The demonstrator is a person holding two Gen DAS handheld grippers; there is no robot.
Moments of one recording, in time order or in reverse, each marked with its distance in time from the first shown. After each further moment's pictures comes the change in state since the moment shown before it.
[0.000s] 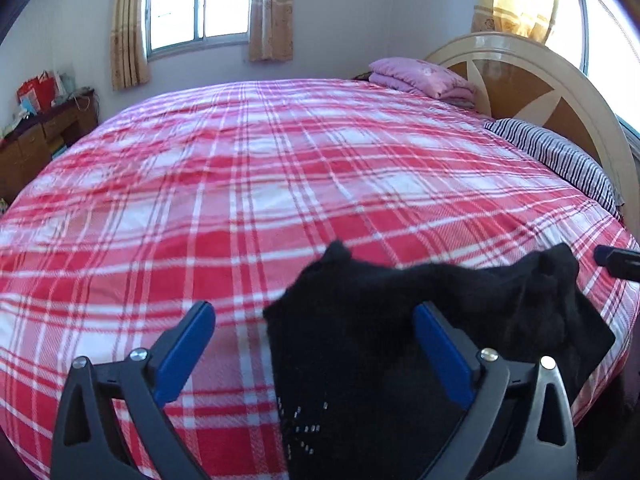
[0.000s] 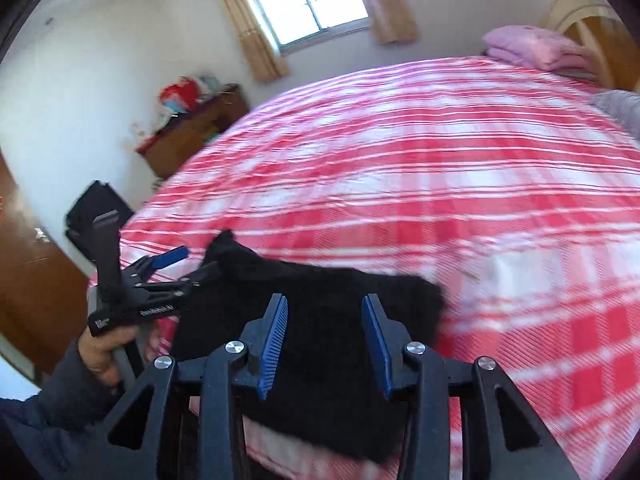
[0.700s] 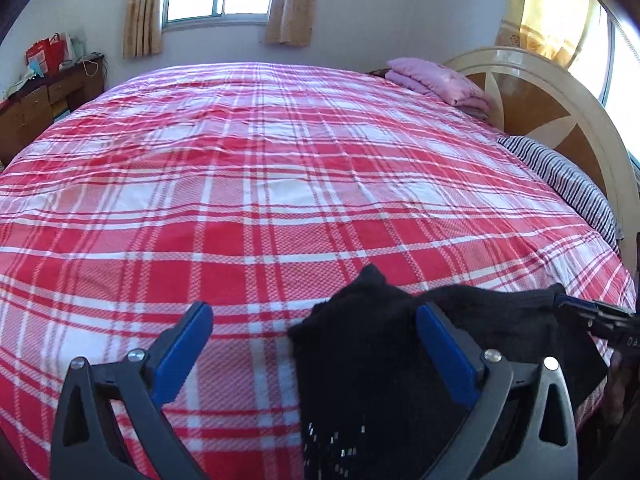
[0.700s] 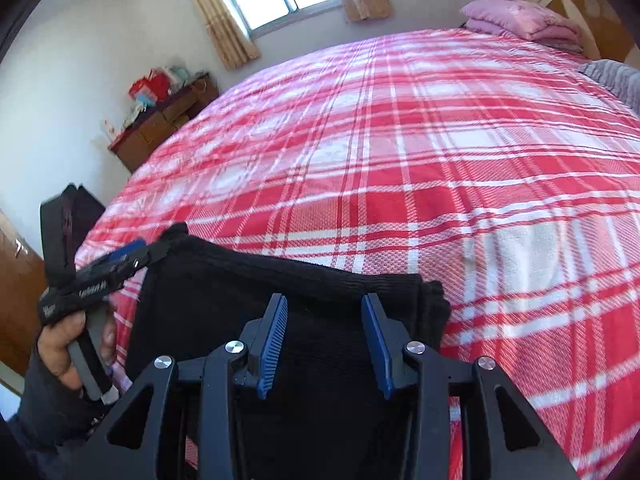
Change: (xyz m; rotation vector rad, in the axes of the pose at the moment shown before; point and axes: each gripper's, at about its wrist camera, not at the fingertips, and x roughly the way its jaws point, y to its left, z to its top) left arm 0.012 0.028 0.002 -0.116 0.048 -0.022; right arm 0.039 -0.027 -0.007 0.076 0.040 -0.104
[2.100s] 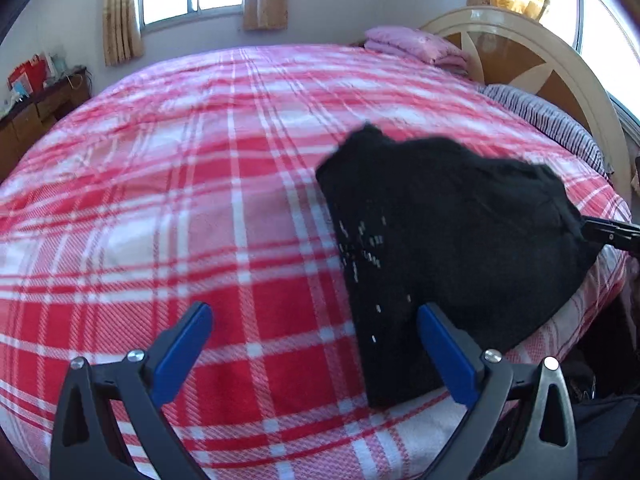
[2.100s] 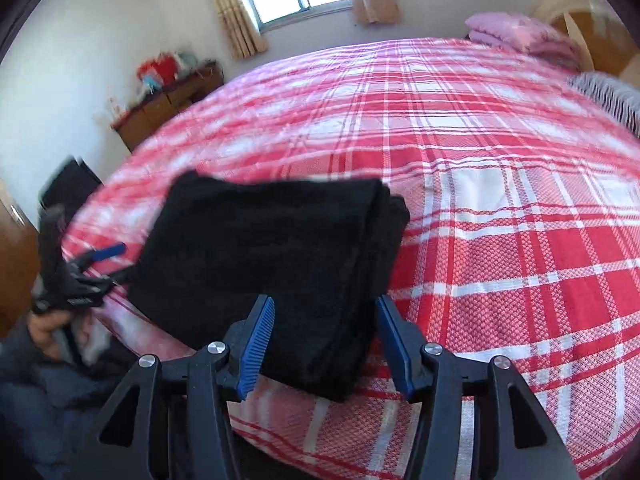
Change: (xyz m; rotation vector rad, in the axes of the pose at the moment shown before) left arm -0.044 0.017 -0.069 0.120 0.055 0.012; right arm -0.047 -0.008 -0.051 -0.058 0.008 -0.001
